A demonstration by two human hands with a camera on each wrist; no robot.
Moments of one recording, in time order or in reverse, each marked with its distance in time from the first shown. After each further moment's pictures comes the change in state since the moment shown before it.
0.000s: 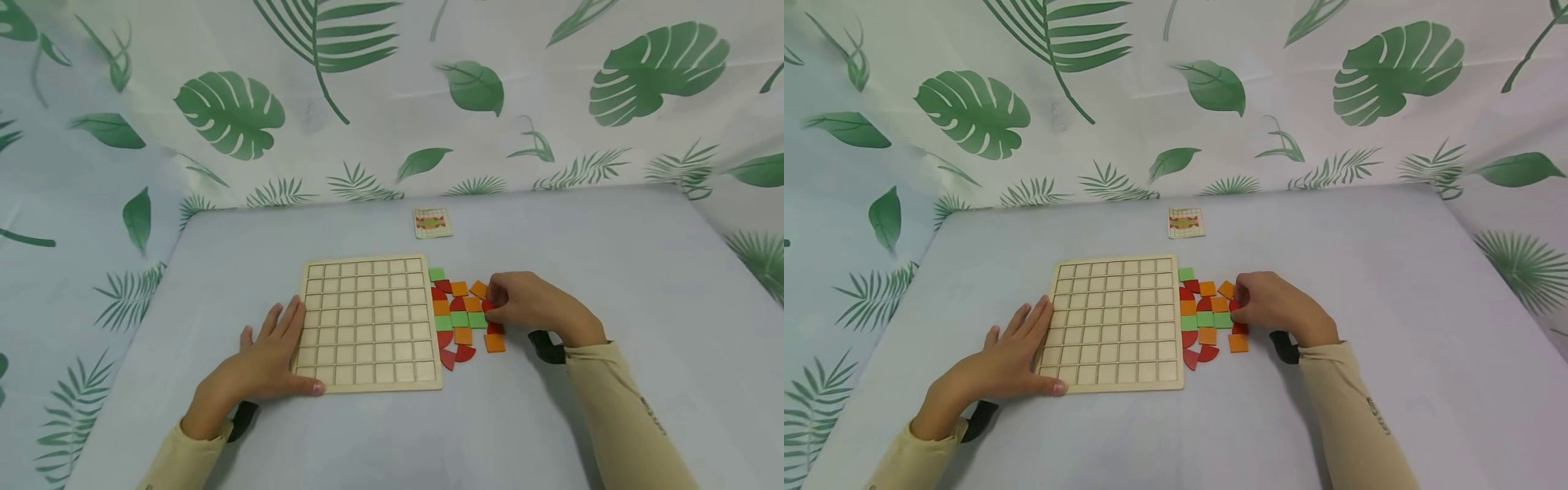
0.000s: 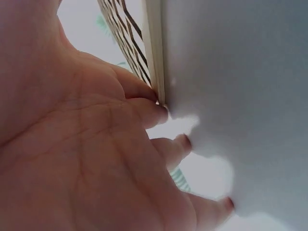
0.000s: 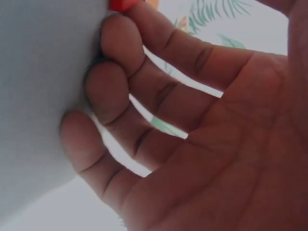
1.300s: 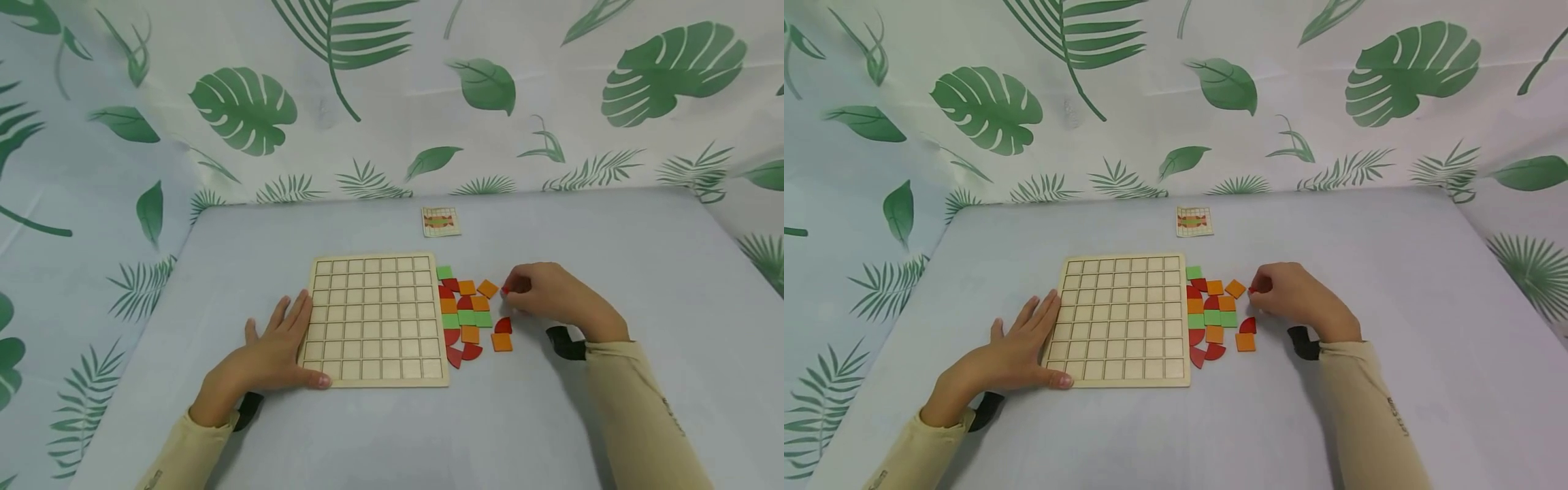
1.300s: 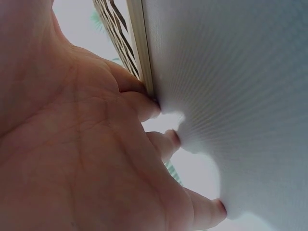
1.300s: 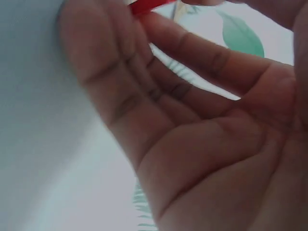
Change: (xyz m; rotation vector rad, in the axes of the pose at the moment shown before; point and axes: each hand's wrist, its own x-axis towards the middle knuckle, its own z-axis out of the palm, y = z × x) left_hand 0.002 -0.003 -0.001 -0.002 0.016 0.027; right_hand -0.002 0.013 -0.016 0.007 0.059 0.026
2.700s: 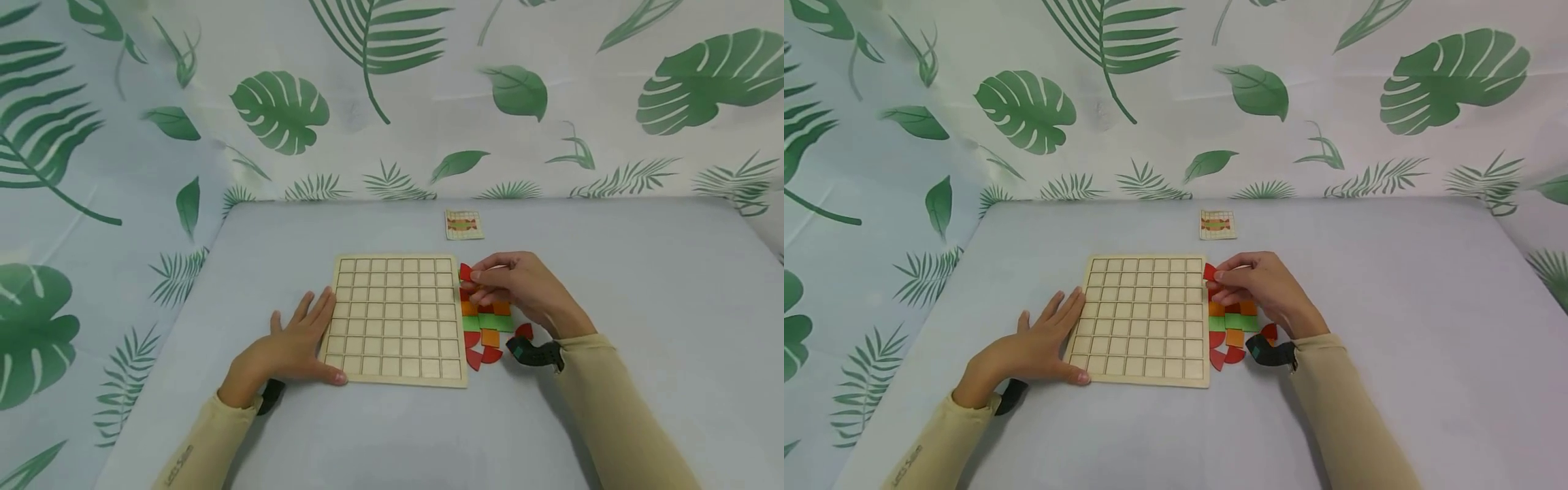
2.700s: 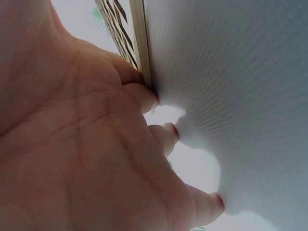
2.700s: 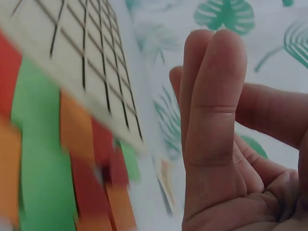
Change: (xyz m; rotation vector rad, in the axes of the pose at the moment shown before) left_hand 0.001 -0.008 -0.001 0.028 -0.031 -0.023; right_hand 0.029 -0.054 0.027 0.887 -0.003 -0.012
